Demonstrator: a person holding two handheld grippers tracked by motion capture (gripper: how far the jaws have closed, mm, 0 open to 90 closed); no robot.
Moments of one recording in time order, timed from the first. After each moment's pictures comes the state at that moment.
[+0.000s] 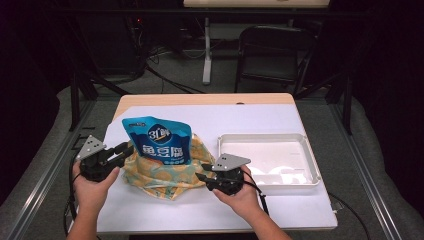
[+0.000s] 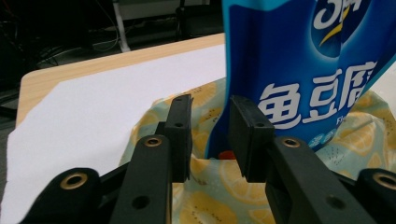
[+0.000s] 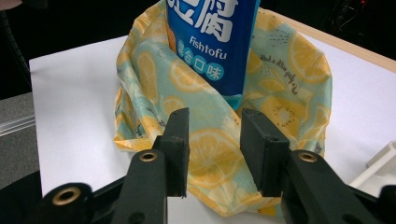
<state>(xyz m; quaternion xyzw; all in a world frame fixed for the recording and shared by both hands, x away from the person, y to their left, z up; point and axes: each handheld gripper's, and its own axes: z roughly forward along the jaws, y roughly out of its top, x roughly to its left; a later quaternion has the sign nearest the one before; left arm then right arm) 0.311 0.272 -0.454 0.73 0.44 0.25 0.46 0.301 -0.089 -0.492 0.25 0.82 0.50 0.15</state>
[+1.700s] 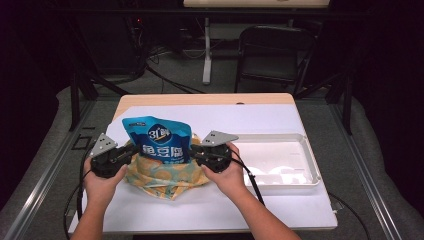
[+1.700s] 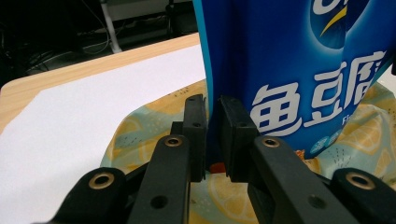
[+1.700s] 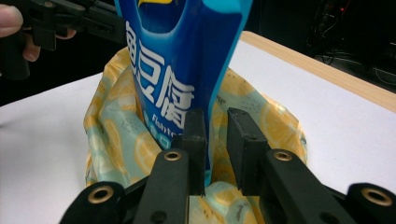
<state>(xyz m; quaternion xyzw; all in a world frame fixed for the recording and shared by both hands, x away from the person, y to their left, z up) 0.325 0.260 -0.463 0.74 0.41 0.24 0.46 0.345 -0.057 -0.460 0.27 0.80 0.51 0.16</state>
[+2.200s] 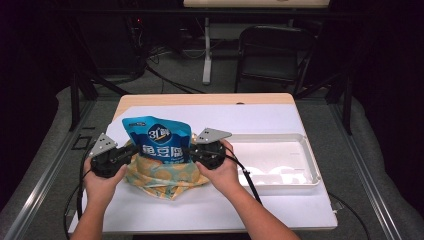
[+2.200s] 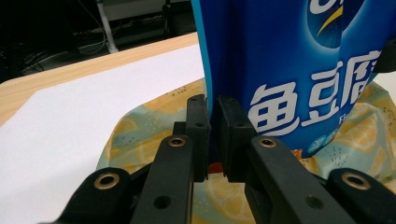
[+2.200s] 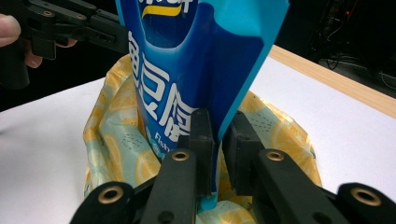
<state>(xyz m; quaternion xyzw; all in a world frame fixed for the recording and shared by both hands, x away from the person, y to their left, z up) 0.325 0.261 -0.463 0.75 0.41 0.24 0.47 0.353 -0.045 -0.459 0.27 0.80 0.51 0.16</state>
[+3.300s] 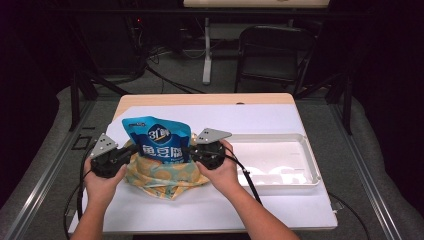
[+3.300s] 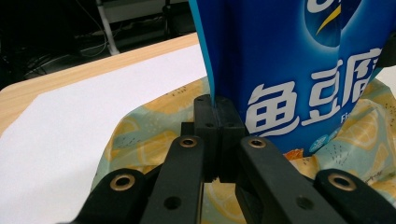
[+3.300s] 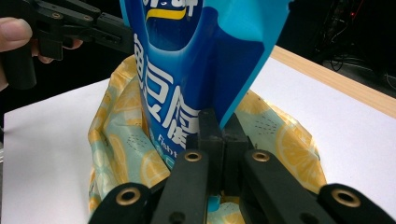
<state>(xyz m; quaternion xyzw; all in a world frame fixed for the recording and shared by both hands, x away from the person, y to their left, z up) 0.324 0.260 -0.463 0.75 0.40 0.25 0.46 0.351 -0.044 -0.459 0.26 0.80 0.51 0.15</state>
